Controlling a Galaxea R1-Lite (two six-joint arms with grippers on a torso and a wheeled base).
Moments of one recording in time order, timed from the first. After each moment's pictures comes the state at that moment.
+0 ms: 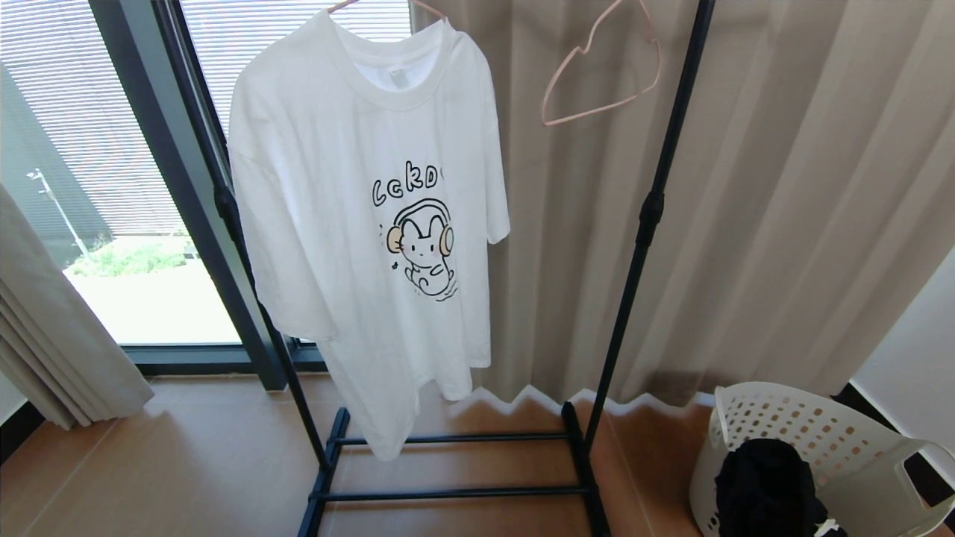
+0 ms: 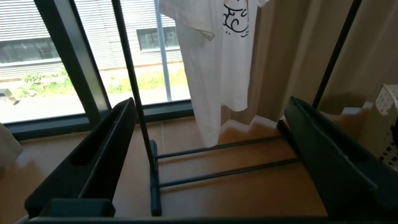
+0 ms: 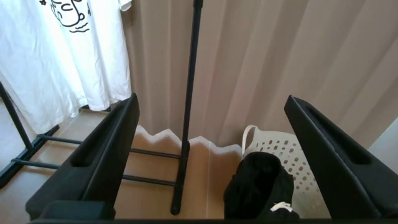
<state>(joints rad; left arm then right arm) 0.00 0.00 0.00 -0.05 -0.16 0.04 0.00 0.00 0.00 -0.06 0.09 -0.05</state>
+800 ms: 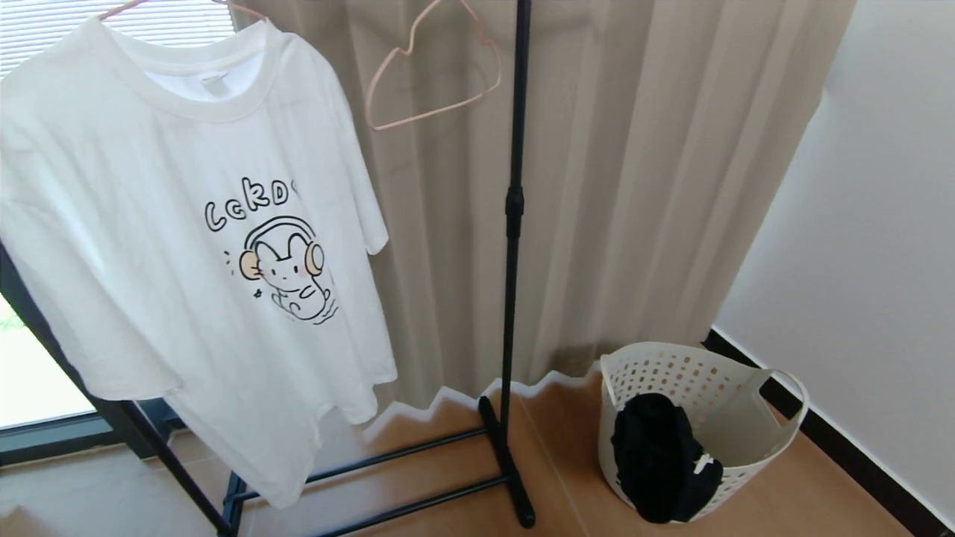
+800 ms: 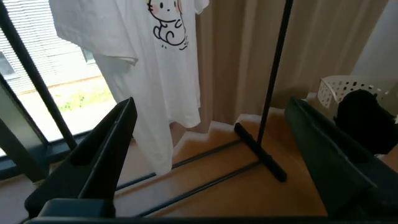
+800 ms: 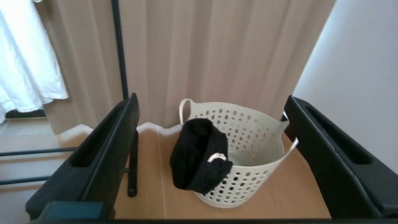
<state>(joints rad) 0.00 0.00 0.00 -0.05 -0.16 0.04 0.00 0.00 0.00 -0.06 0.09 -0.05</state>
